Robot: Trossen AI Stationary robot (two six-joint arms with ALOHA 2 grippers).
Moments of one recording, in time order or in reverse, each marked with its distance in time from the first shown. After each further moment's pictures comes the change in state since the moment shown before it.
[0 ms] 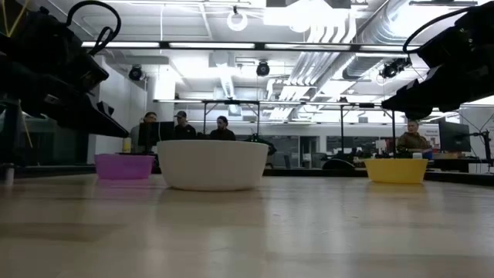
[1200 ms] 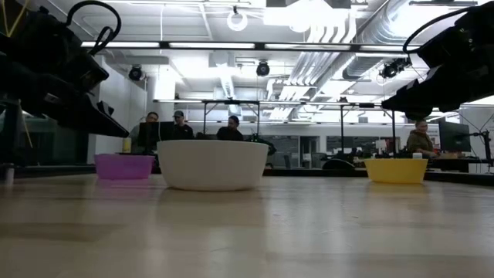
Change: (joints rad) left arm 0.000 0.000 0.000 0.006 0.001 -0.029; right arm 0.000 0.000 0.000 0.000 0.000 0.000
